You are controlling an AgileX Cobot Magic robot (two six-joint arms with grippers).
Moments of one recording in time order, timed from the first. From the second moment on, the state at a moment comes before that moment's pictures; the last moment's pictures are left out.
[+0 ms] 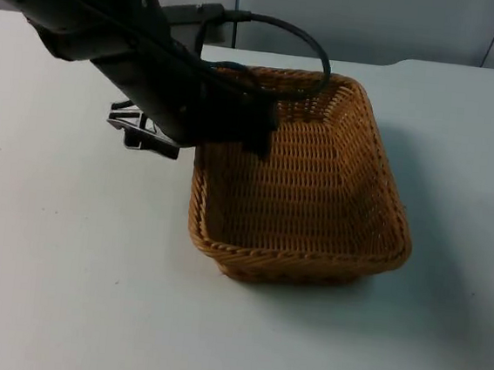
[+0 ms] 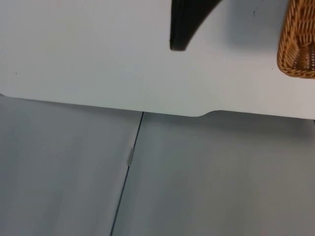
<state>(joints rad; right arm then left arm) 0.07 1.00 -1.01 -0.28 0.52 0.10 -0.48 2.15 -1.31 -0.51 0.22 0.13</state>
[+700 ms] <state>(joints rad) 0.07 1.00 -1.01 -0.28 0.51 0.10 -0.48 2.19 -1.33 -0.57 0.26 0.12</state>
